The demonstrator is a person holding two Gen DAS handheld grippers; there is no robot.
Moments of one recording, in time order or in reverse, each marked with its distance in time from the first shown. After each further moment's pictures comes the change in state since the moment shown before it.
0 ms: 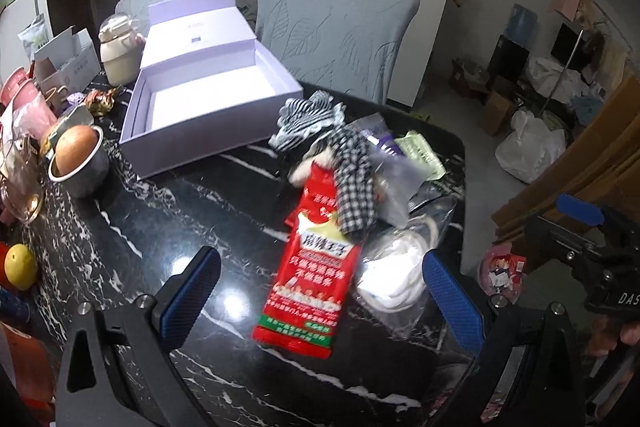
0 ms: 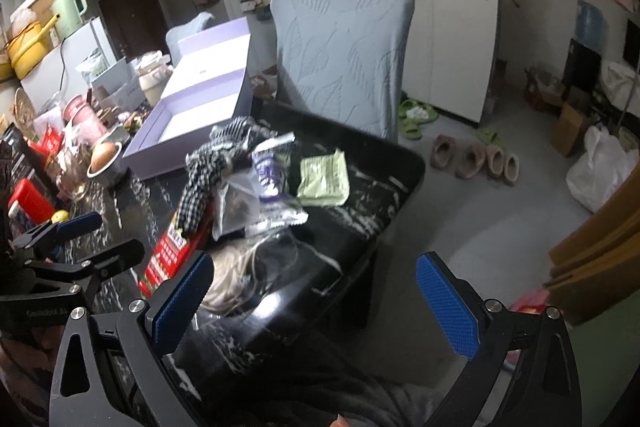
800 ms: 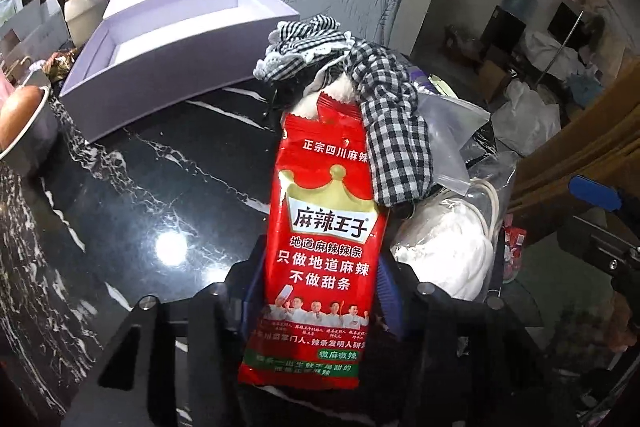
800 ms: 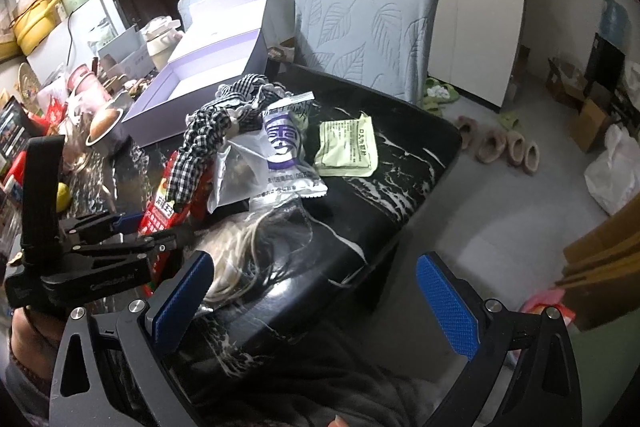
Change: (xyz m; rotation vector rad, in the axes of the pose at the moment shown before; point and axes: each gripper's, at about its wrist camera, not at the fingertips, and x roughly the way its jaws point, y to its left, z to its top) left arm 0.068 0.010 -0.016 0.018 0.130 -0.061; right arm 0.042 0.006 -0.010 -0.039 0.089 0.051
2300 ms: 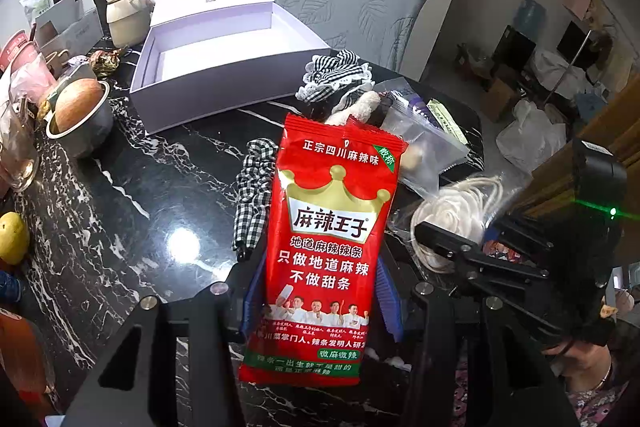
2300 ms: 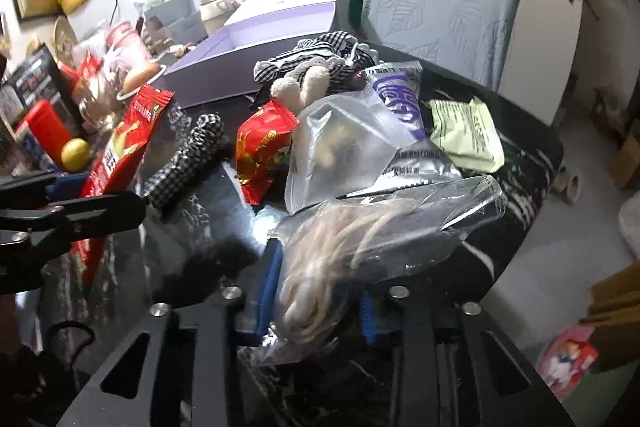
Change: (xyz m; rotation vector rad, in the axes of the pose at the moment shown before) left arm -0.060 0.017 -0.010 -0.056 -0.048 0.033; right arm 0.056 0.049 -0.021 -0.118 -0.004 0.133
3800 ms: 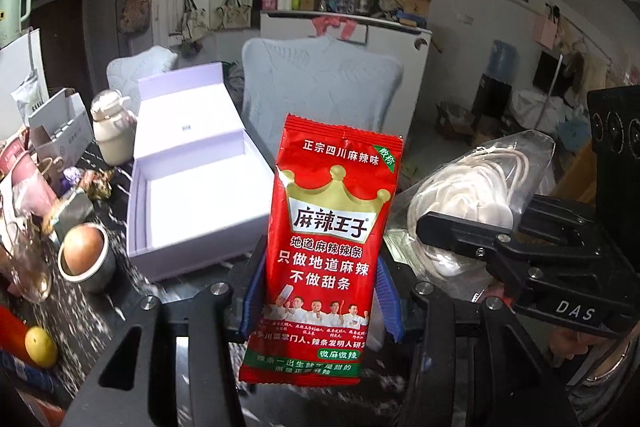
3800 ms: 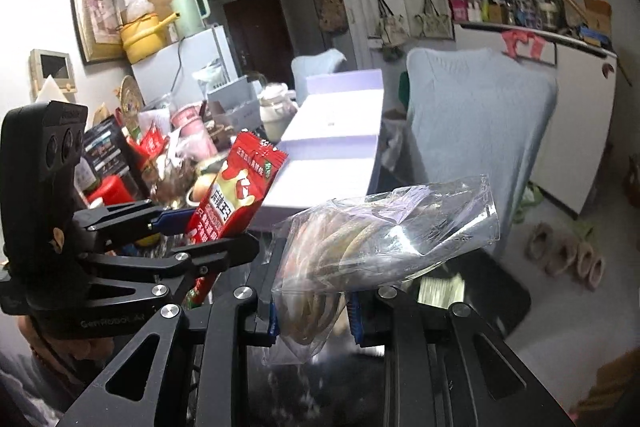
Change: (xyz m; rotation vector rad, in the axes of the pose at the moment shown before) left arm -0.047 -0.031 0.094 0.077 -0.290 -0.014; right arm -0.095 0.001 0.111 -0.141 -0.244 0.171
